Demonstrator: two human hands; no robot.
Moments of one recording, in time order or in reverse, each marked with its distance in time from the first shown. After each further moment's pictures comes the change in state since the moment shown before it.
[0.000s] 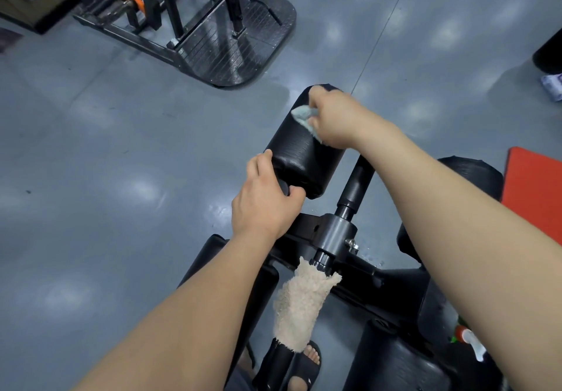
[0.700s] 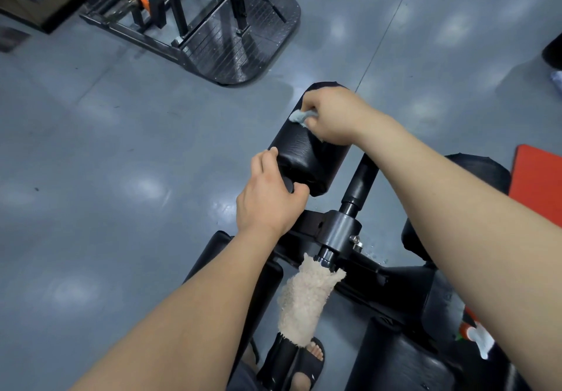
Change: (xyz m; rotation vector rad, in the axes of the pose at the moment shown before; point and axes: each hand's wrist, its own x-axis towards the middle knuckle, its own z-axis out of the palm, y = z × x) left_hand -0.001 -0.001 -0.002 0.004 0.004 0.025; right_hand 0.010 -0.003 0.005 -0.137 -0.003 -0.101
